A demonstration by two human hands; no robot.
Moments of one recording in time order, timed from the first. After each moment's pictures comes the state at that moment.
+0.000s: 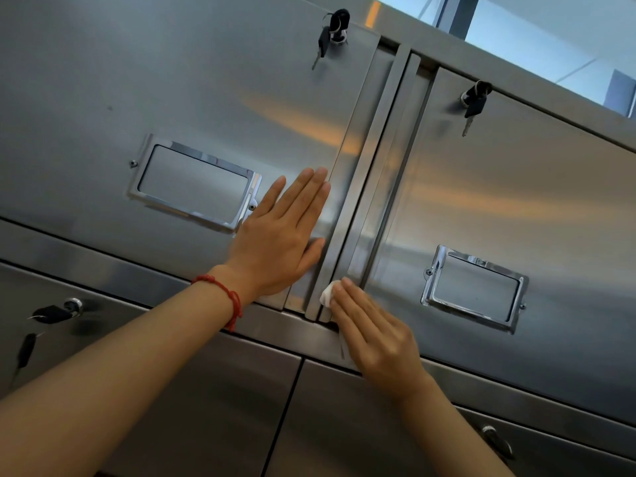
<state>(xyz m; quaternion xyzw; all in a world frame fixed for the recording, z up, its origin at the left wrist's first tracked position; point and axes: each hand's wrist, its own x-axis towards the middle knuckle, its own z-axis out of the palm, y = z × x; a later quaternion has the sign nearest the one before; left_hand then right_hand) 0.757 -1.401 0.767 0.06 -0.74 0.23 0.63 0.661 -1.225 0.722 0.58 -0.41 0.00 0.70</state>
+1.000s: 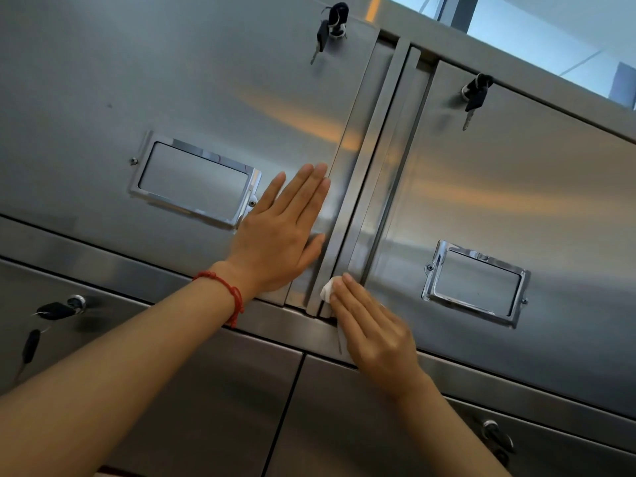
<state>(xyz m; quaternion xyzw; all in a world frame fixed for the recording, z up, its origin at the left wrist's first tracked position) 0.758 -1.400 0.767 0.06 -0.73 0.23 0.64 0.662 -1.228 0.718 0.58 -0.42 0.03 0.70</state>
